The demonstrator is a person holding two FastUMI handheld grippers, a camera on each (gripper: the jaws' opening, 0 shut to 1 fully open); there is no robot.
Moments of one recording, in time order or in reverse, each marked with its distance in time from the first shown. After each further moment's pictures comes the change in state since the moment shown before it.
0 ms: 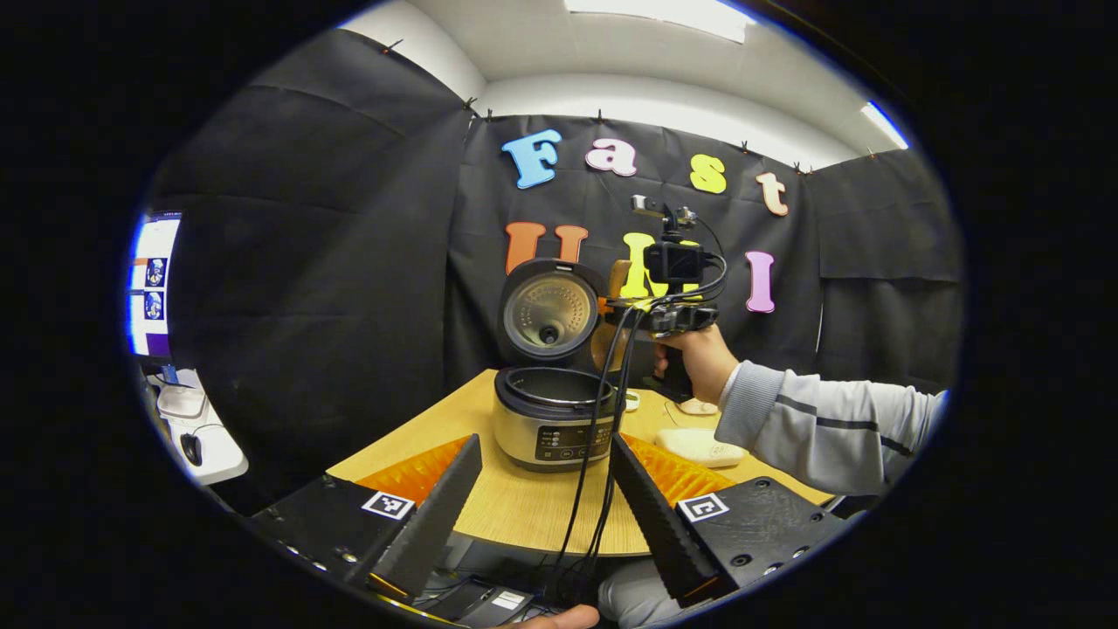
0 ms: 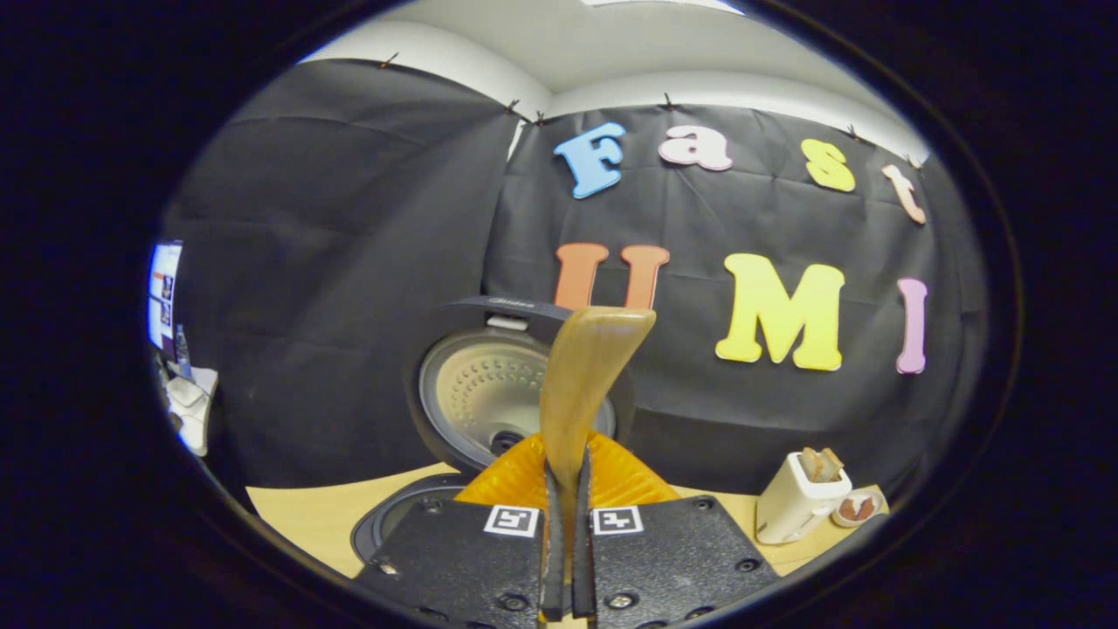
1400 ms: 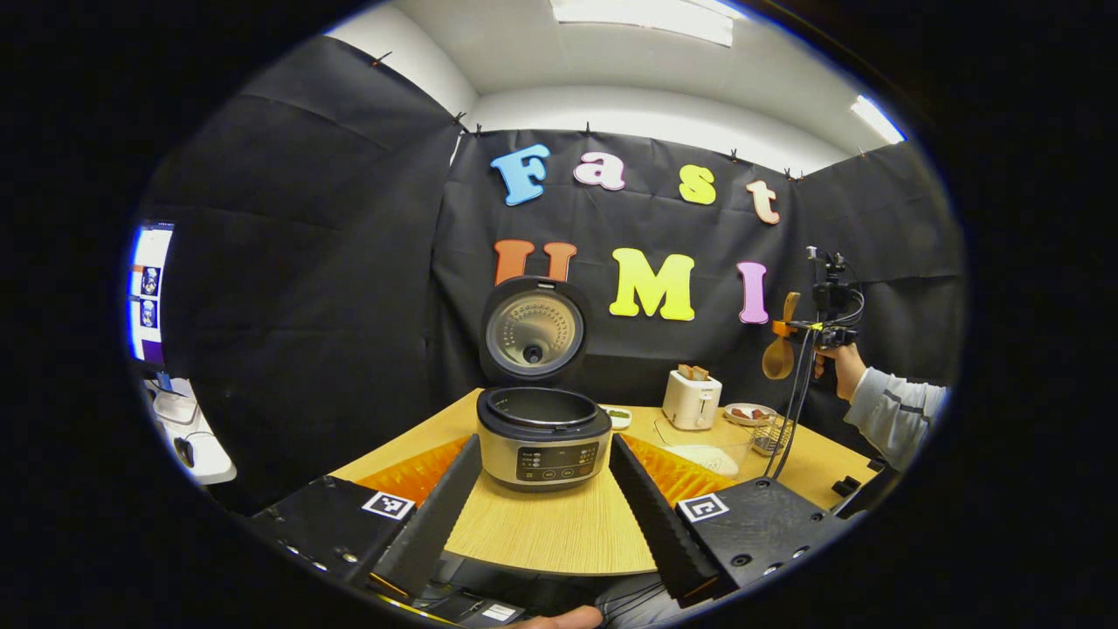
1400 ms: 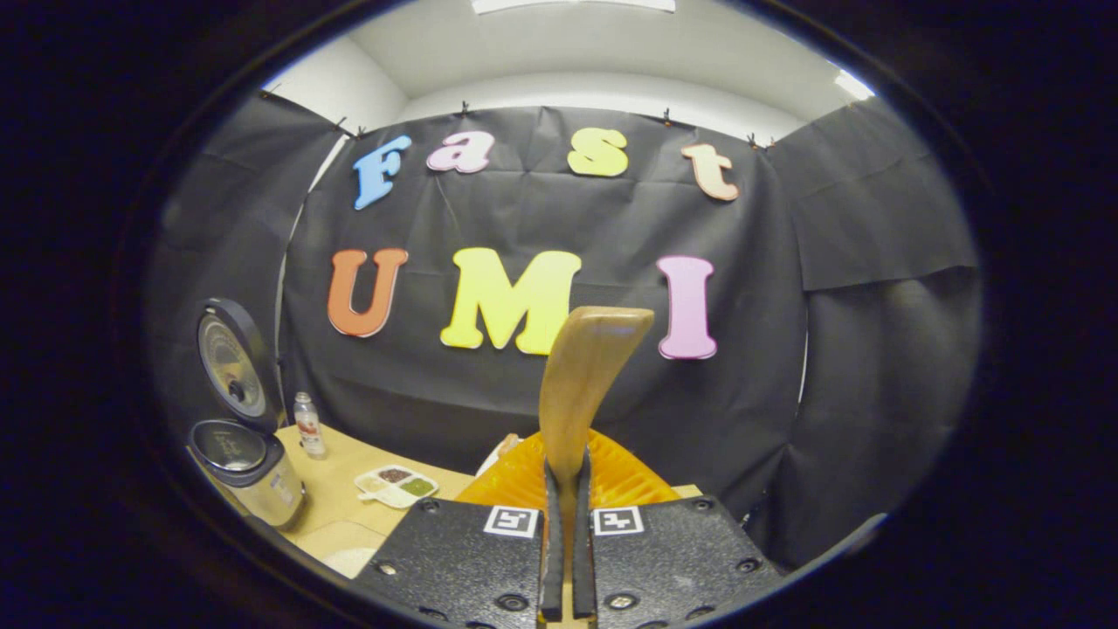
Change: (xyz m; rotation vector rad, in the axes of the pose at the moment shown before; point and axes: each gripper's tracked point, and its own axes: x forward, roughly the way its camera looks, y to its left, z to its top) left arm 0.018 -0.028 0.009 0.018 -0.073 -0.013; right arm -0.178 -0.415 -0.051 0.079 0.028 -0.489
